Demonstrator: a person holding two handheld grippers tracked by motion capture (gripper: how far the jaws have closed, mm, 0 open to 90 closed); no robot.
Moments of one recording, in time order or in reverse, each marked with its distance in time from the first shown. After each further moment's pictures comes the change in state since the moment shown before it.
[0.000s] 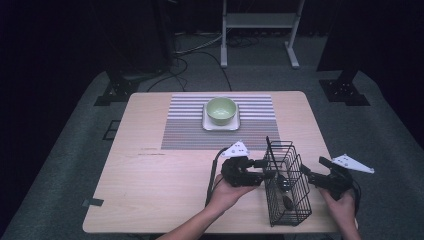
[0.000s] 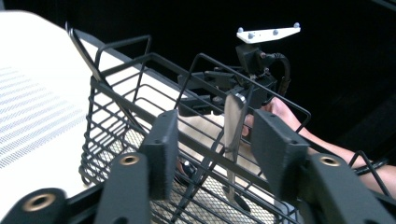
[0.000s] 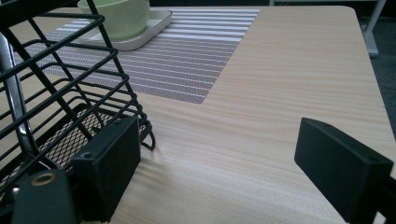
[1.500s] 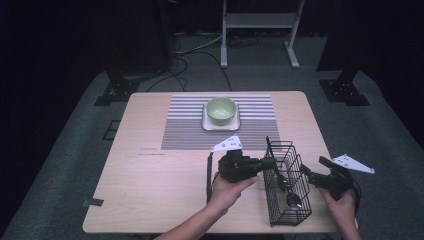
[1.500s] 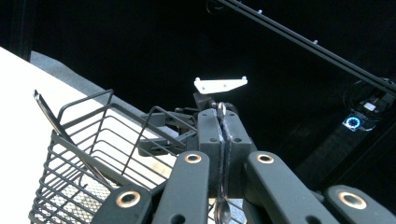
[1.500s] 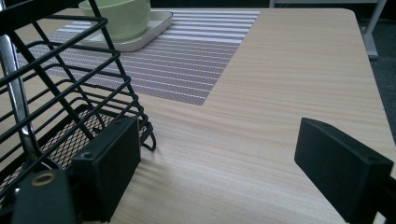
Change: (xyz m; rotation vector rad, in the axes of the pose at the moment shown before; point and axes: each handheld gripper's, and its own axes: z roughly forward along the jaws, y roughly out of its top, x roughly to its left) left arm -0.012 0.022 -0.021 -0.138 -0.135 -0.080; right arm 0.000 0.001 -0.001 -0.005 0.000 -0.003
